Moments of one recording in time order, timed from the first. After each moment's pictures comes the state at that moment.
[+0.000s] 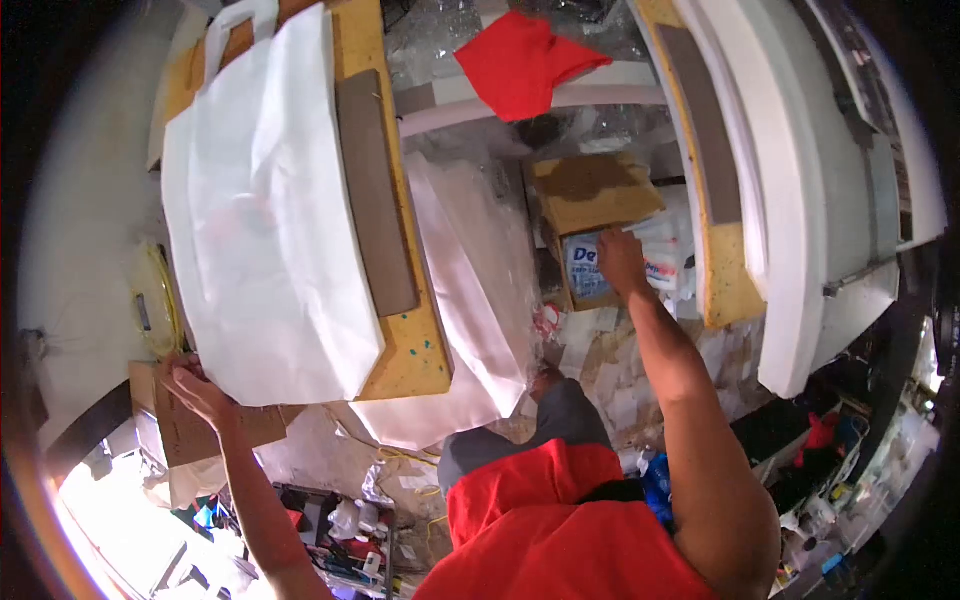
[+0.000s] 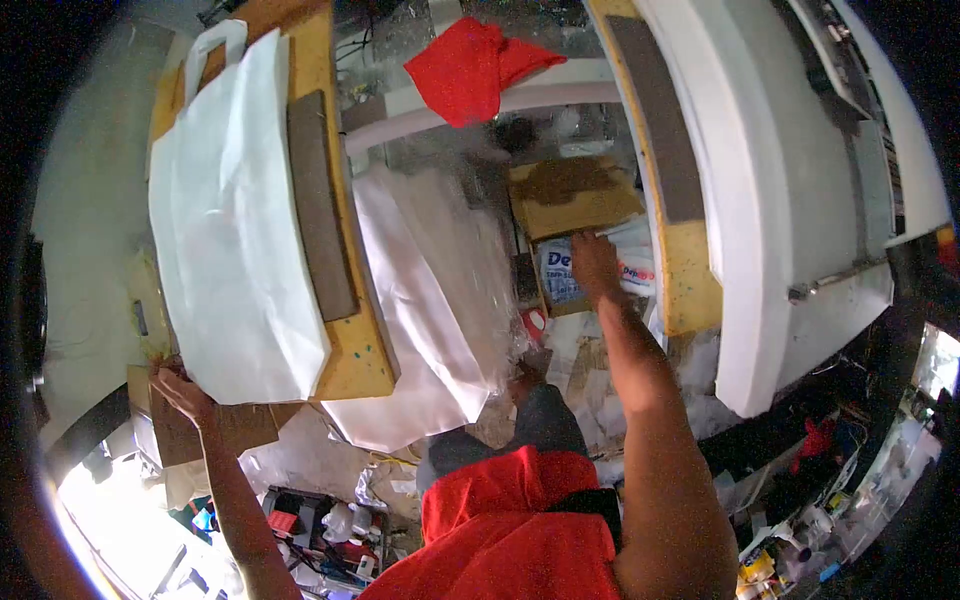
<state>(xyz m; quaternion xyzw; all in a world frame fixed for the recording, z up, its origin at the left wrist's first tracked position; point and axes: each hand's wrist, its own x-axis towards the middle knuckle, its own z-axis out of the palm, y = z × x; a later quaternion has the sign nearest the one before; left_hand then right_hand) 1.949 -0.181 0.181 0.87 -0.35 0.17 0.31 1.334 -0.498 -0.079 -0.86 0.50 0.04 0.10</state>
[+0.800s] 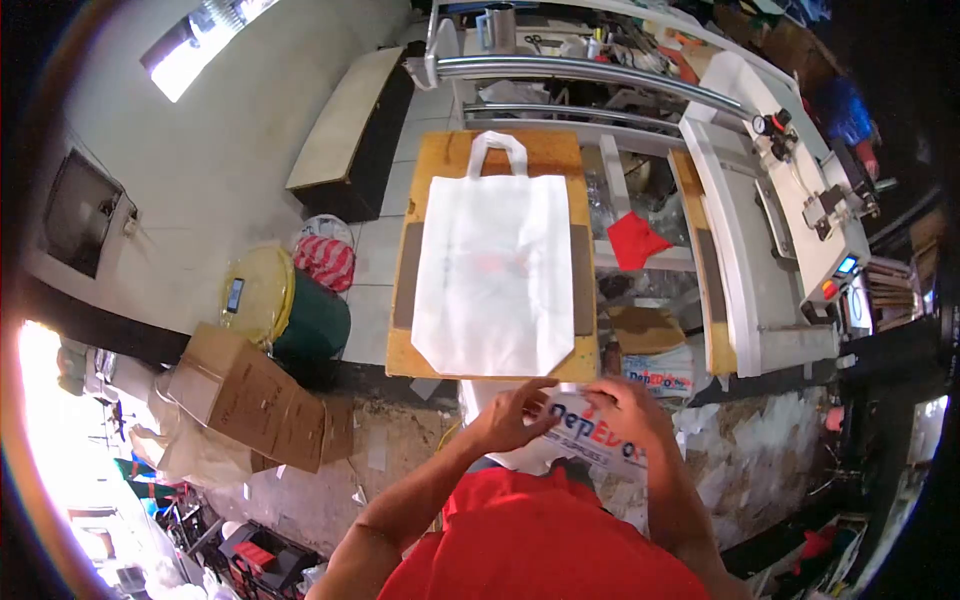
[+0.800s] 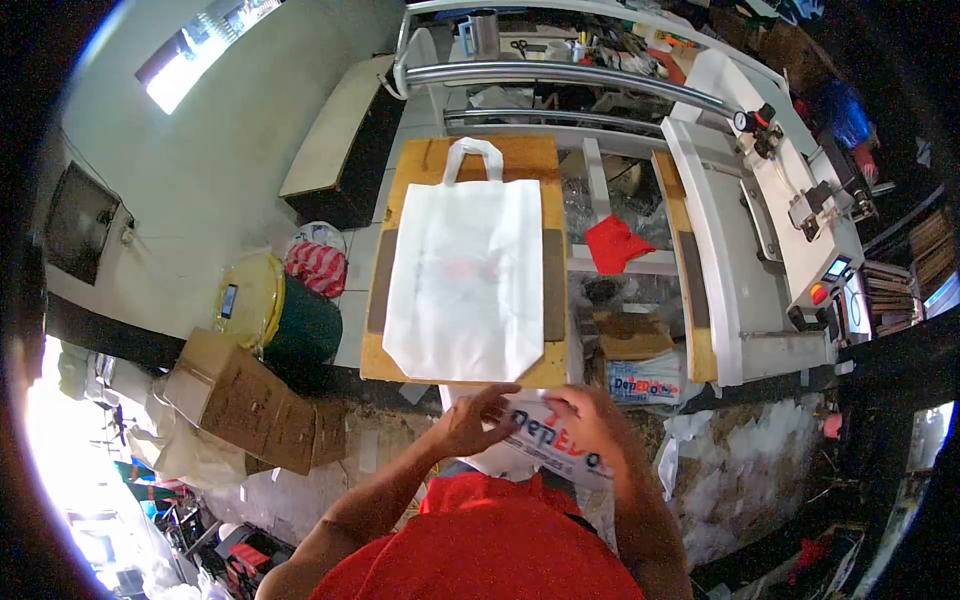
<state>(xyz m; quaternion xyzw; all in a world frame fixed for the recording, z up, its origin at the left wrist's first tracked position) 1.758 -0.199 0.323 0.59 -0.53 -0.48 0.36 1.538 -0.317 0.360 -0.78 0.41 -0.06 0.47</state>
